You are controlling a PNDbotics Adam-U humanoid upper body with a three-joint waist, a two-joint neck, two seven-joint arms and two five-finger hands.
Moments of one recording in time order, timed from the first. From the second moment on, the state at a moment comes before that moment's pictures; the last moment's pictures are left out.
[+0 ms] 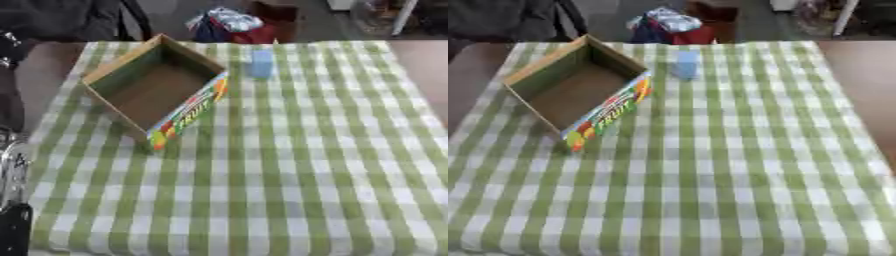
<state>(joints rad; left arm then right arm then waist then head) -0.34 0.20 -0.01 -1.98 0.17 -0.03 0.25 -0.80 -0.67 -0.10 -1.80 -0.54 -0.17 -0.31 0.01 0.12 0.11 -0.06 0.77</state>
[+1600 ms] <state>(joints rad) -0.35 0.20 -0.01 -1.98 0.18 -0.02 0.24 -0.97 -0.57 0.13 -1.03 -0.53 0.31 -0.30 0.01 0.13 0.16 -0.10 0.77</state>
